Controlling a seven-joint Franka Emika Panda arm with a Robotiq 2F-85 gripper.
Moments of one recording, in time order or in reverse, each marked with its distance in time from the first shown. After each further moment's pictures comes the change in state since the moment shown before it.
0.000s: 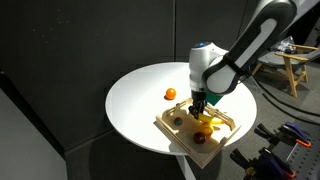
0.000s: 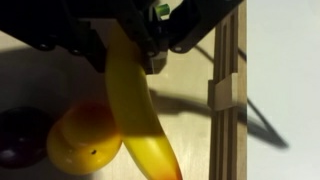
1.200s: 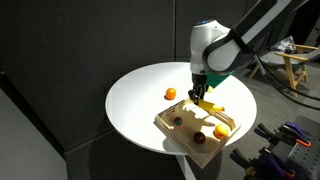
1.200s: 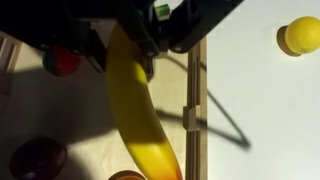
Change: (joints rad) arm -0.038 -0.130 0.008 0.022 0.000 -0.119 0.008
